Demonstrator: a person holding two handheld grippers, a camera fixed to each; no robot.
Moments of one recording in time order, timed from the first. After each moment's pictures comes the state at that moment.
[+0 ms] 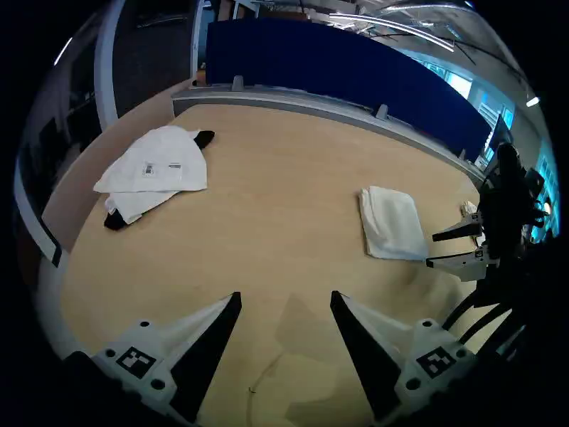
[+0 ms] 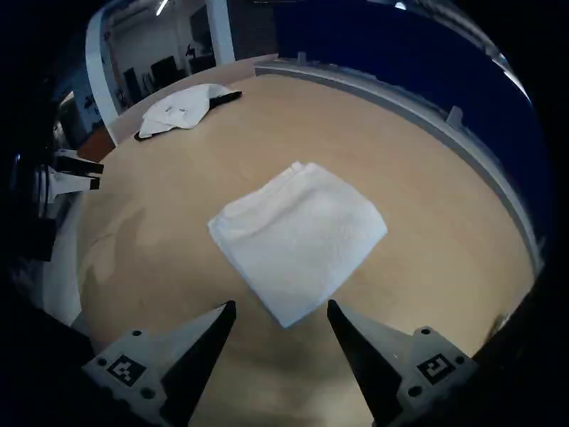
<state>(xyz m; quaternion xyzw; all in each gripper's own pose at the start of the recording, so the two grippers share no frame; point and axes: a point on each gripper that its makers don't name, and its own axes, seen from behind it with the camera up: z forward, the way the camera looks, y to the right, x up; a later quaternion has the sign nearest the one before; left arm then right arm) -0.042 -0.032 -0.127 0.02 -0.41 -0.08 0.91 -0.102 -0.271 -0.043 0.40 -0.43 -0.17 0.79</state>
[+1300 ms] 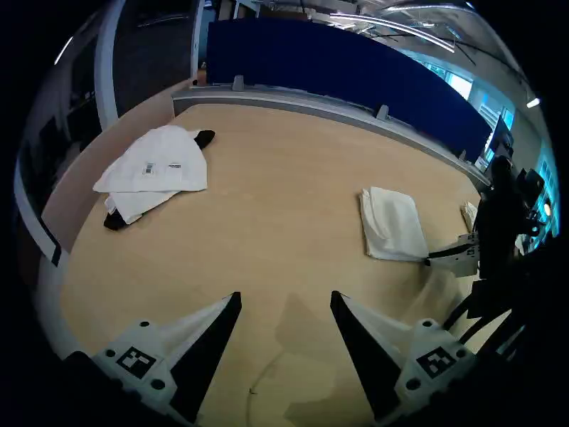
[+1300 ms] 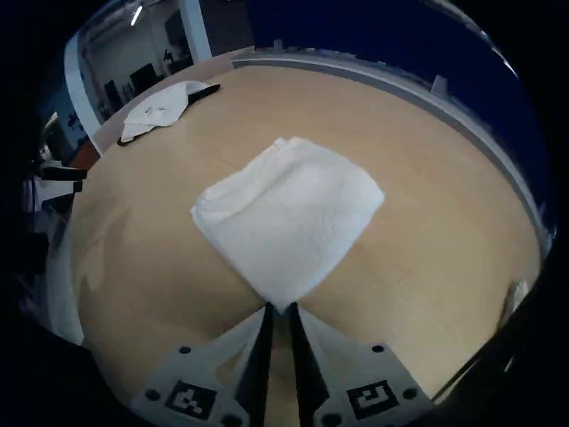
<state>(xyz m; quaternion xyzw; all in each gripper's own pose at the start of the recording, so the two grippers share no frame) -0.043 -0.032 -0.125 0.02 -0.41 -0.09 0.91 -0.125 -0.263 -0.049 0.36 -0.46 -0.14 0.80</state>
